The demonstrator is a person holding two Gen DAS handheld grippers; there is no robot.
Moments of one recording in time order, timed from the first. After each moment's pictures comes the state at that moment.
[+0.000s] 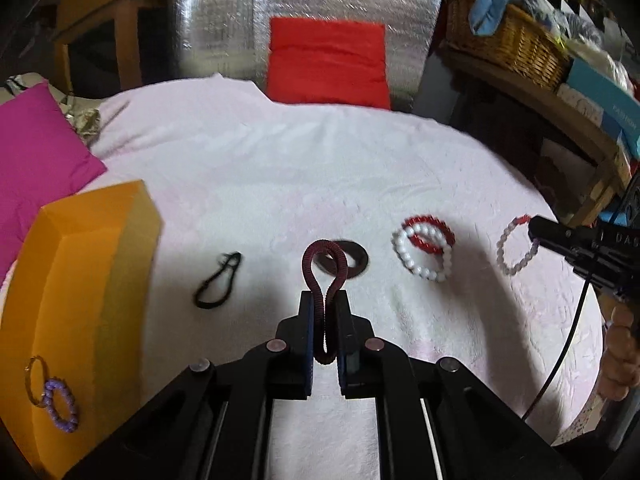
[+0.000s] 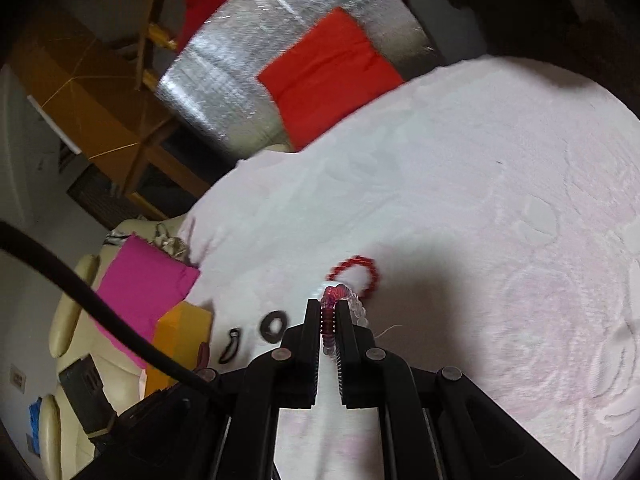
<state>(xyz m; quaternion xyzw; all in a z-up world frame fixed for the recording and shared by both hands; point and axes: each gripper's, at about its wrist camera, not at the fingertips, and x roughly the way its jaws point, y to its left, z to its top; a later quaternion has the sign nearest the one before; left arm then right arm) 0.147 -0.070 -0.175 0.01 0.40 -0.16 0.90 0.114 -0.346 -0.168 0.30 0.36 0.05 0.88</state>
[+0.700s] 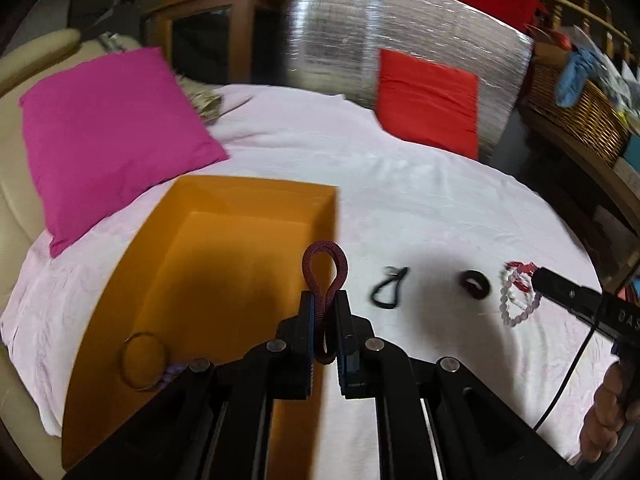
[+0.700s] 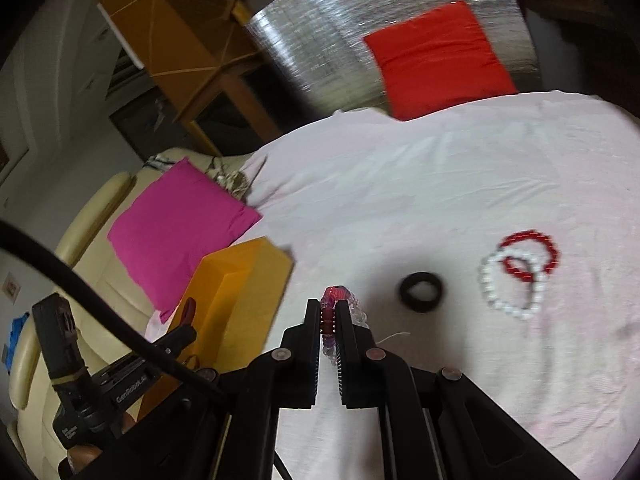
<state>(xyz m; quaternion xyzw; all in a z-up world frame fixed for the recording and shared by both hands) 0.140 0.083 -0.160 -0.06 0.38 -0.04 0.92 0.138 -0.171 -0.164 0.20 0.37 0.15 0.90</state>
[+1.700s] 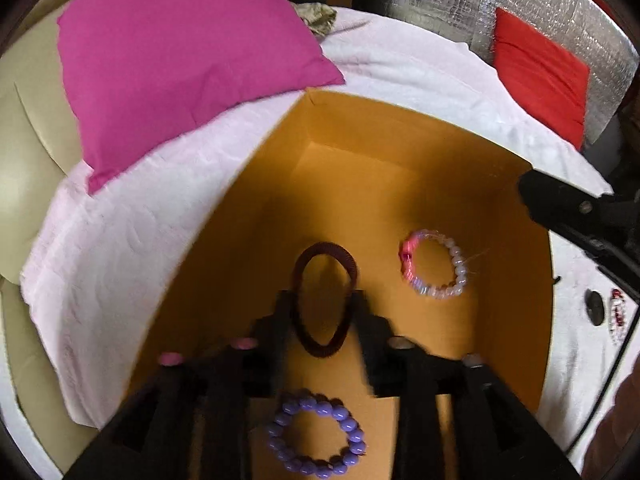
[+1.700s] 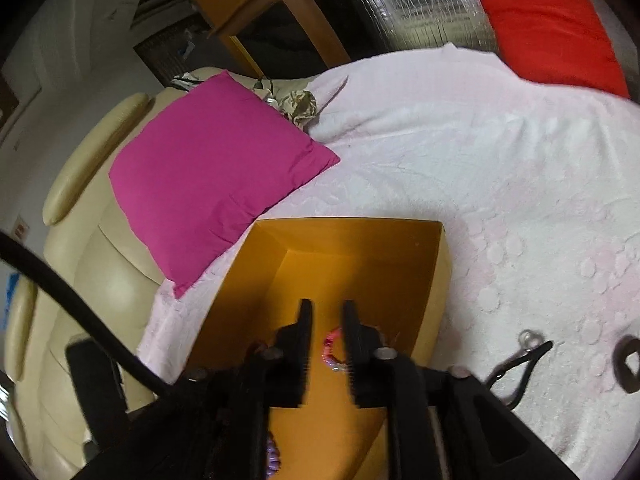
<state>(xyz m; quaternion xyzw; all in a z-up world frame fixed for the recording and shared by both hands) 0.201 0.170 -0.219 -0.08 0.49 0.09 0.87 0.263 0.008 -0.198 0.14 0.45 0.22 0.85</state>
